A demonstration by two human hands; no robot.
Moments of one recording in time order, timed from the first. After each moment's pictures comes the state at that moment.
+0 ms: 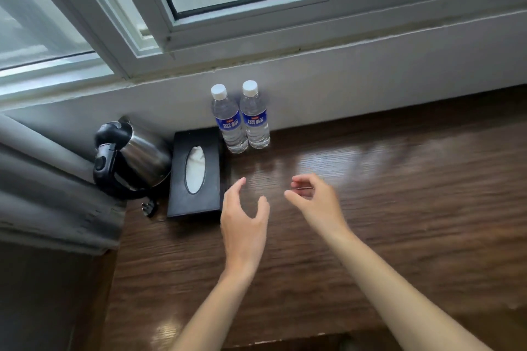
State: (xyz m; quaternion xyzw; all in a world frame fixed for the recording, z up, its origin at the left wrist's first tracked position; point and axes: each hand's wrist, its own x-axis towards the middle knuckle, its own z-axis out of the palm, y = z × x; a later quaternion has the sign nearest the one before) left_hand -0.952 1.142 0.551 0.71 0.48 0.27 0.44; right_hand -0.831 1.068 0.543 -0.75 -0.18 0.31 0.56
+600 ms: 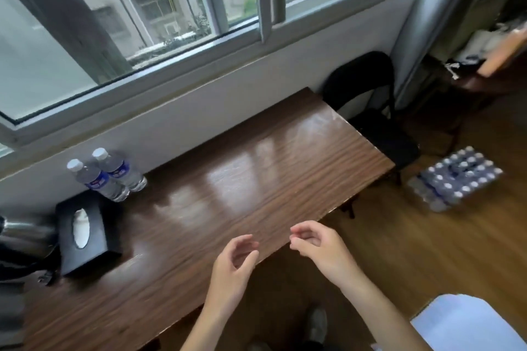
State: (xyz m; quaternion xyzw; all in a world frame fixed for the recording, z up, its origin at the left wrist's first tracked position) left_hand -0.927 0.859 0.673 0.77 0.28 -0.02 0.57; right_hand -0.828 0.678 0.668 -0.75 -0.04 0.30 0.58
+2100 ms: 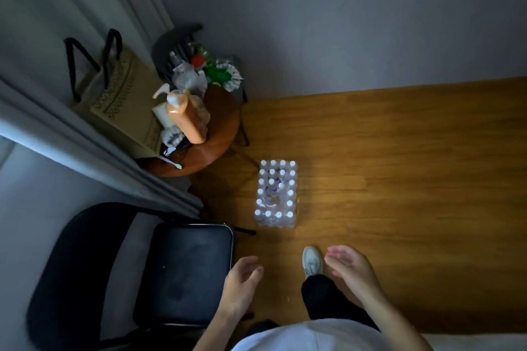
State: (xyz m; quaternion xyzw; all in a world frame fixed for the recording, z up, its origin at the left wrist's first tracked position) left_hand -0.332 0.275 0.556 0.81 -0.01 -0.40 0.44; right_hand -0.483 0.062 0.554 -0.58 0.48 0.00 0.66
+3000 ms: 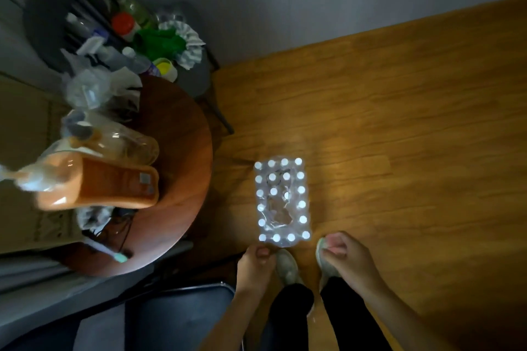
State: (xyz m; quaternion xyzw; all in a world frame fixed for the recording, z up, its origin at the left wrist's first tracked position) left_hand -0.064 0.070 0.370 0.84 0.01 -0.46 0.28; right_hand -0.214 -0.078 0.373 -0.57 0.56 0.06 0.60
